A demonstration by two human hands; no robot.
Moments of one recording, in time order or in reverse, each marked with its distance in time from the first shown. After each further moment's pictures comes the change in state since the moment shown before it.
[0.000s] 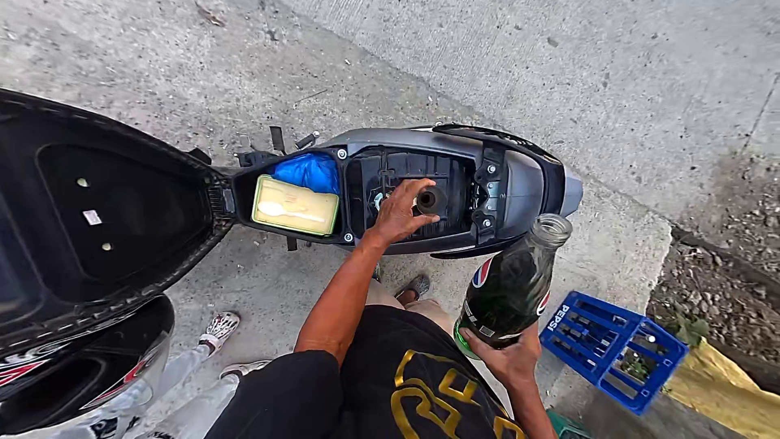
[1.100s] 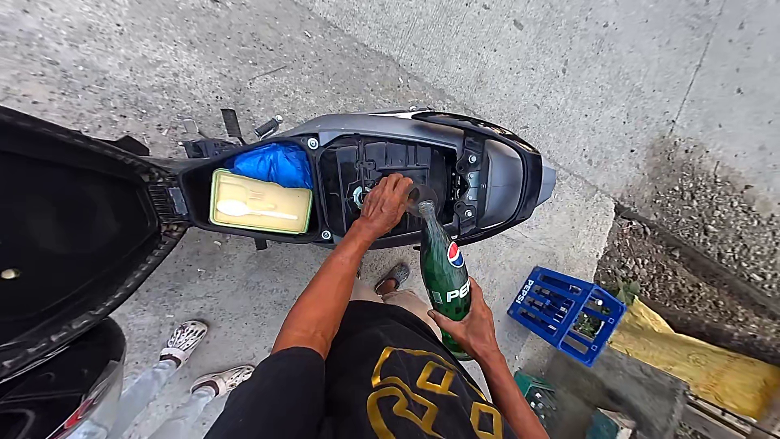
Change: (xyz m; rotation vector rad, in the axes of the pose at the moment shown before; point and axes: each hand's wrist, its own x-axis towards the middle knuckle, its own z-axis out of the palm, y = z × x) left_hand 0.008 -0.030 0.022 0.310 -0.012 0.138; right_hand 0.001 0.021 0.023 -0.374 -0.350 0.423
